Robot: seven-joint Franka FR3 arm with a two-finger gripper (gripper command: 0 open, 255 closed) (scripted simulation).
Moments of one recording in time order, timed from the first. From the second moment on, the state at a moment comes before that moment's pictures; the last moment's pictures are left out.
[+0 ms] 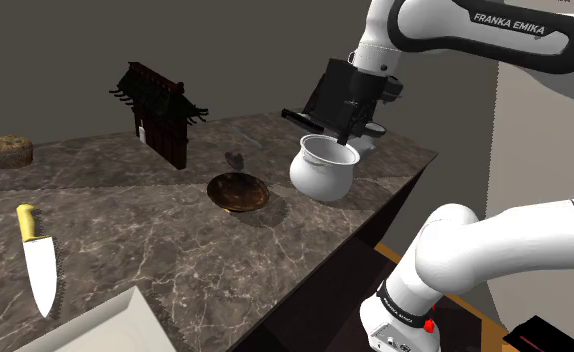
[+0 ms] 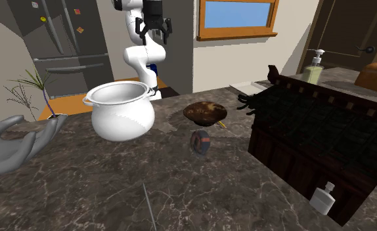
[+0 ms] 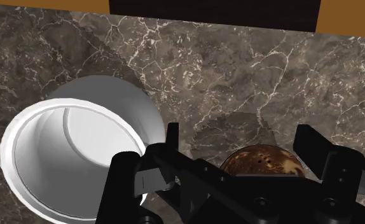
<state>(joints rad) -0.01 -0.75 -0.05 -2.32 -0.05 1.52 -0.03</state>
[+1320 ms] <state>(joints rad) 0.00 -0.10 0.04 -2.04 -0.15 1.87 0.11</state>
